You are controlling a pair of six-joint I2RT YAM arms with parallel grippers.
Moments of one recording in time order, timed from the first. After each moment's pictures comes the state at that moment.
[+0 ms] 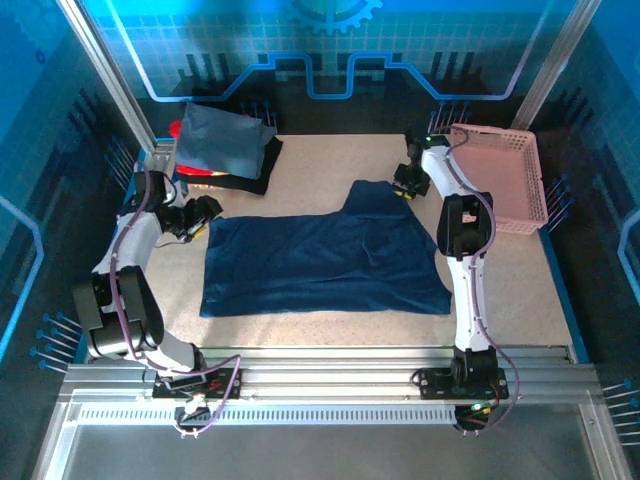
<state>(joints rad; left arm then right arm) 0.28 1.52 1.08 -0.60 0.52 -0.44 0.11 2.58 2.37 -1.12 -0.06 0.59</state>
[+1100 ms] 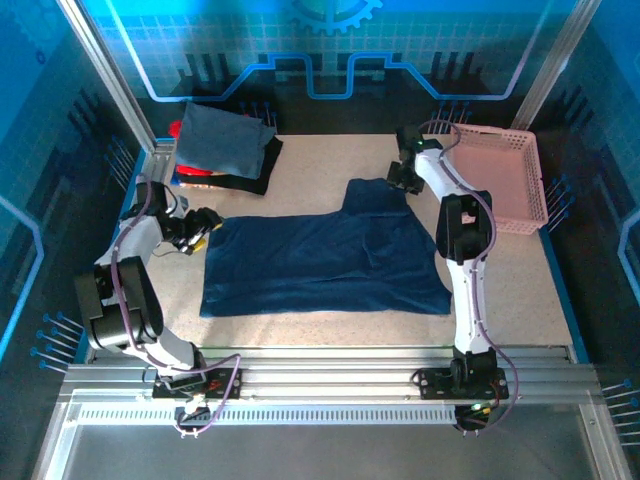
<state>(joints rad) 0.31 1.57 1.02 -0.59 0.52 -0.48 0.16 2.45 2.17 -0.92 0.05 0.47</state>
